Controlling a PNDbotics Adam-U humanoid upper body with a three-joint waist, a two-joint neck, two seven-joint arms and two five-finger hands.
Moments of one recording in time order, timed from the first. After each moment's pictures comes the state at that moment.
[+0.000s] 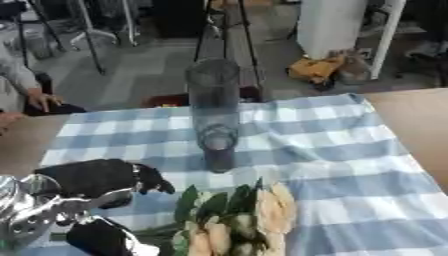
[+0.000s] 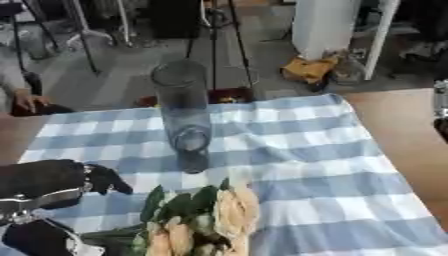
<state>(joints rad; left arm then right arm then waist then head) -0.78 0.78 -0.61 -1.93 -0.57 0.28 -0.79 -0.33 -0.52 -0.27 -1.98 0.64 -0.22 -0.30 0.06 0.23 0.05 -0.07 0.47</state>
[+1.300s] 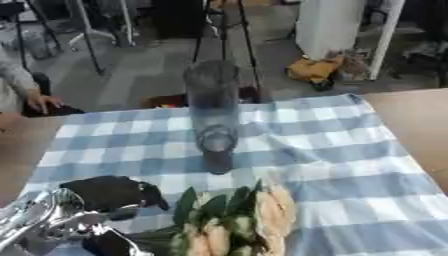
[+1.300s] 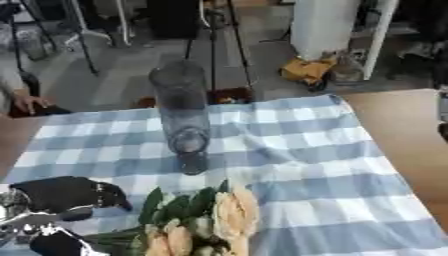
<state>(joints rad) -0.76 0.71 -0.66 -1.73 -0.72 0.15 -0.72 -0.34 -0.51 -0.27 -1.98 0.63 -0.22 -0.30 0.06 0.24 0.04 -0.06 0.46</state>
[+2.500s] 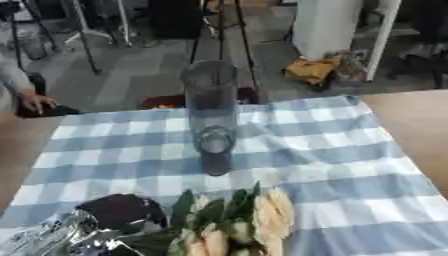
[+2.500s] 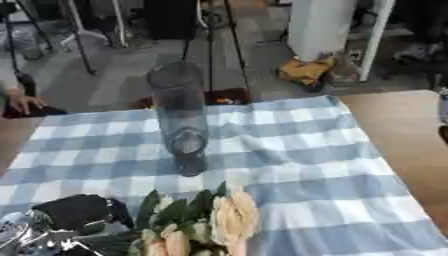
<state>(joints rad) -0.71 0.63 -0.69 -1.57 -0.81 0.07 -0.54 -0.34 -0.50 -0.27 -1.98 0.63 -0.22 -0.30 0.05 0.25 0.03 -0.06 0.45</state>
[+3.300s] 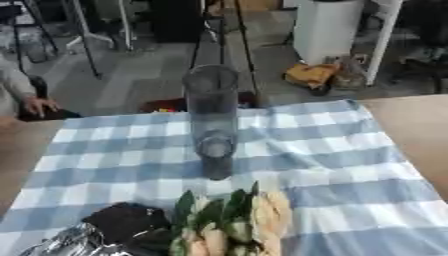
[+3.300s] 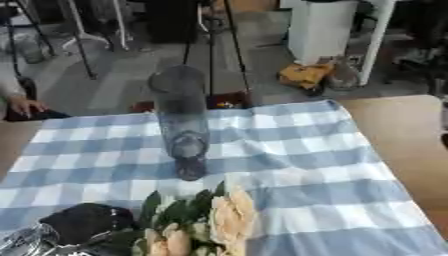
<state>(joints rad) -0.70 0.59 -0.68 -1.52 -0.89 0.05 -0.48 -0.34 -0.50 -0.27 -1.98 0.62 -0.22 -0.30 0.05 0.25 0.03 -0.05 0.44</state>
